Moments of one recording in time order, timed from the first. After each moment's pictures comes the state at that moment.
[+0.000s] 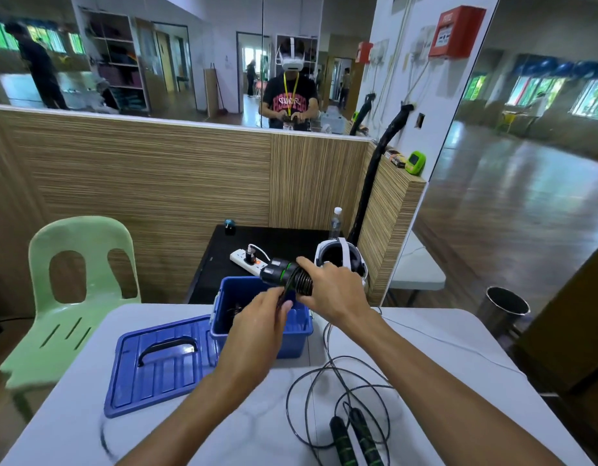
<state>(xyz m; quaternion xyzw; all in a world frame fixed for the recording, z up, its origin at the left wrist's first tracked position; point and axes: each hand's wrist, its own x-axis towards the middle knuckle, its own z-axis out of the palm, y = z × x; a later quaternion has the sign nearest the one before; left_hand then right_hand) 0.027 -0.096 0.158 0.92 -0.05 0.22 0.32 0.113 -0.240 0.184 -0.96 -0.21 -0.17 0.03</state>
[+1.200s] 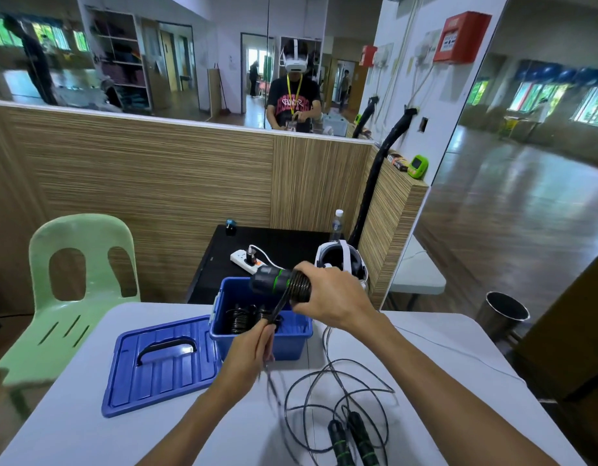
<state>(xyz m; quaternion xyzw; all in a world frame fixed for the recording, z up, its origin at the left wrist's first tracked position) 0.043 -0.081 0.087 0.79 0.00 0.04 0.62 0.101 -0.239 0.199 -0.96 -0.25 -0.09 0.12</state>
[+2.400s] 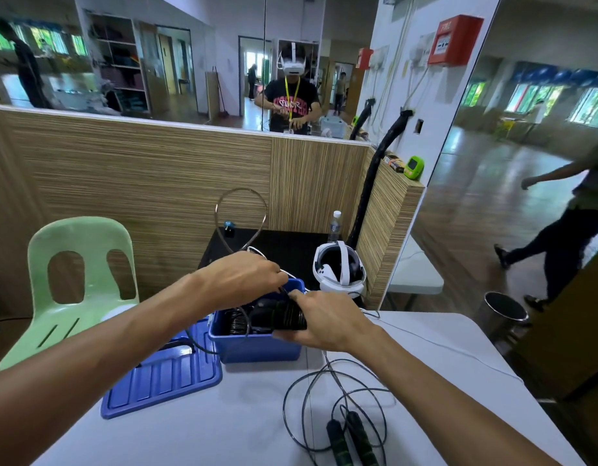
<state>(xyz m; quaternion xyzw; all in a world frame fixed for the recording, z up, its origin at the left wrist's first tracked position) 0.076 -0.059 0.247 0.91 -0.35 0.07 -0.21 0.089 -0.246 0.177 -0.94 -0.33 -0.08 0.00</state>
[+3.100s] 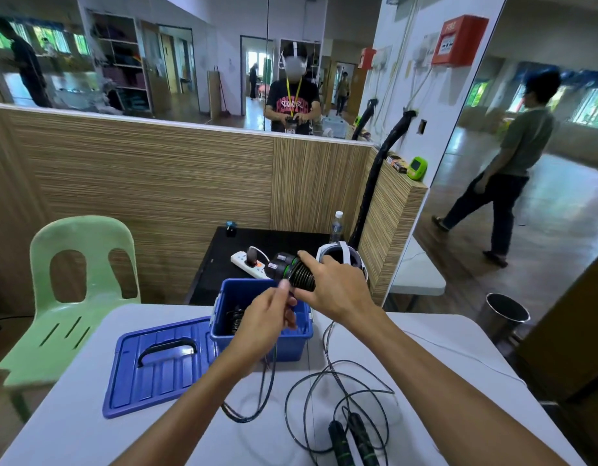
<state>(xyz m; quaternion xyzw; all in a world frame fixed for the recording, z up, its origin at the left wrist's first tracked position) 0.042 -0.104 0.176 0.77 0.05 0.04 0.64 0.115 -0.239 0.198 -0.96 -0.22 -0.18 0.01</state>
